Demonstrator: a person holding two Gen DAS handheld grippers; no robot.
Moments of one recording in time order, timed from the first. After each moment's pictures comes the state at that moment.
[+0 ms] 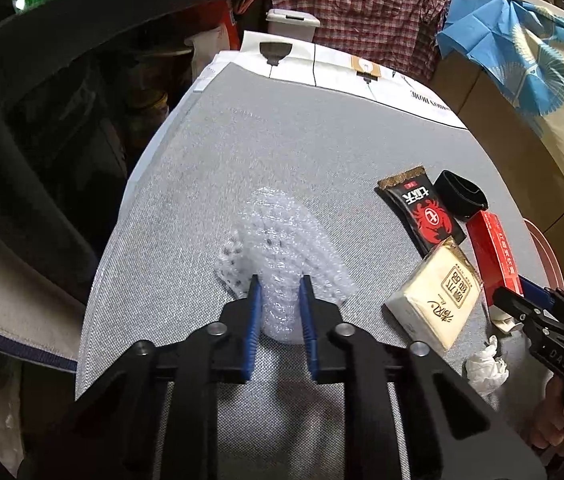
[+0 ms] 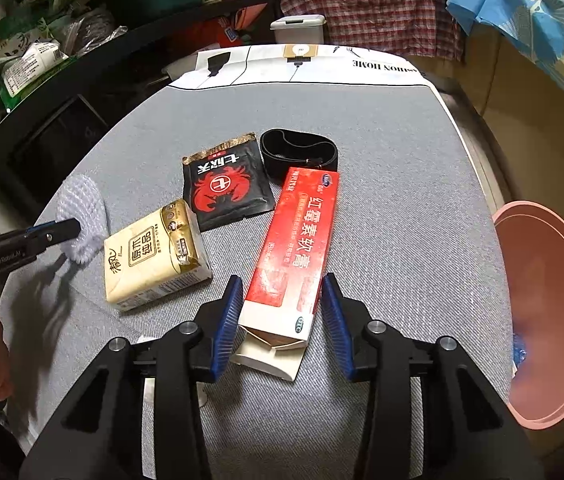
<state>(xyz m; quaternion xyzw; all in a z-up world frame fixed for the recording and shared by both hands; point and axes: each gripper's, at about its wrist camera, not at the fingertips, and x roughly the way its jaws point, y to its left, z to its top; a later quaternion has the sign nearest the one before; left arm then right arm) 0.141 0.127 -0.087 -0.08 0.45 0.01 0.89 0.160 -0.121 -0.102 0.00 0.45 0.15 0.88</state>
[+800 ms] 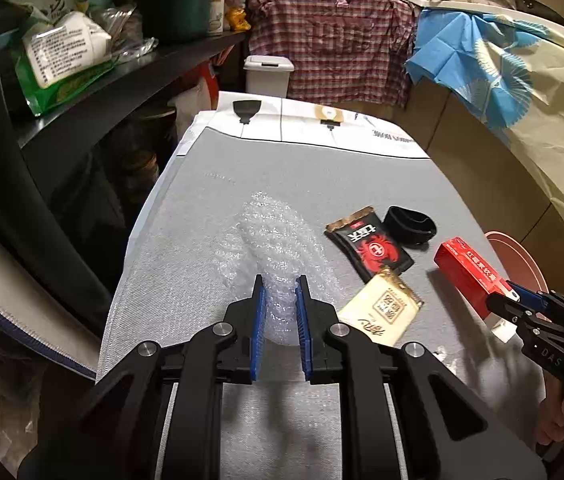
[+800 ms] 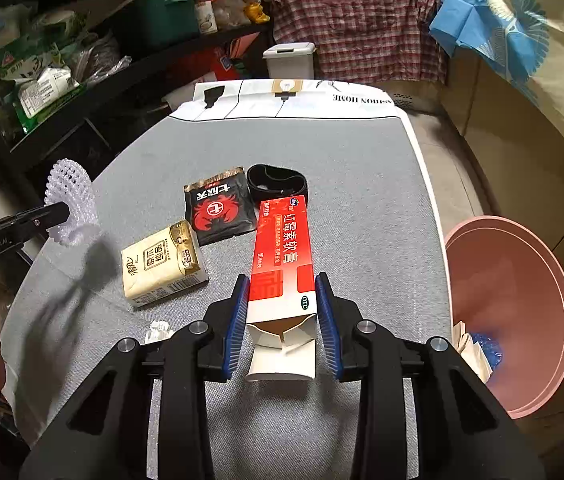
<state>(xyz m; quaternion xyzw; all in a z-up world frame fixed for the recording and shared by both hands) 0.113 0.100 -0.036 -0.05 0.38 -0.01 0.92 0.133 -0.148 -0.067 0.00 0.41 0.14 0.90</state>
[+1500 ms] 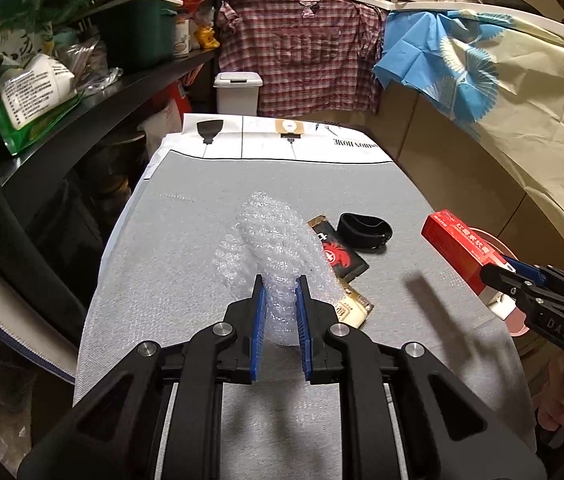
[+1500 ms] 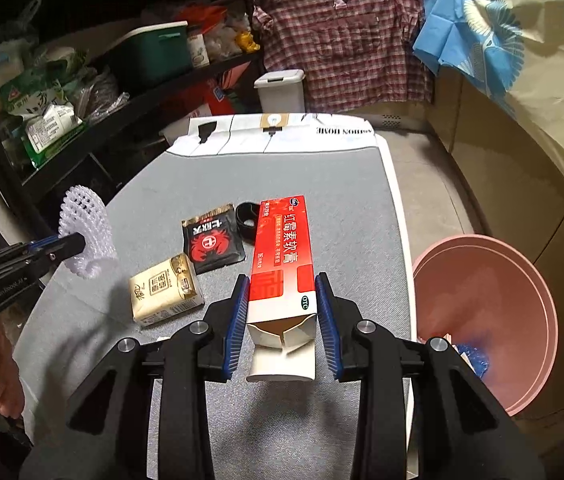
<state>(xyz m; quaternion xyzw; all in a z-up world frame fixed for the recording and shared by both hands) 0.104 0.062 -0.021 -0.03 0.36 -0.05 0.93 0.120 -0.174 -0.036 0.02 0.36 0.14 0.92</state>
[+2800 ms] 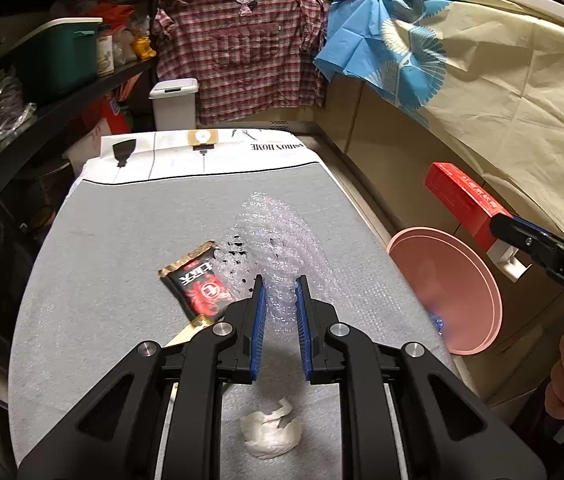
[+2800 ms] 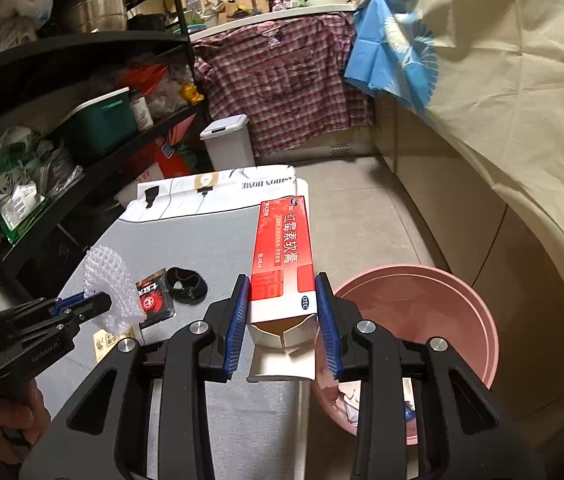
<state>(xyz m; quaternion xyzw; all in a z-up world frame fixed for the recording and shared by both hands) 0.135 -0.037 -0.017 -0.01 0.36 -0.12 0.93 0.121 -0.266 0.003 0.08 0.31 0.06 0.95</state>
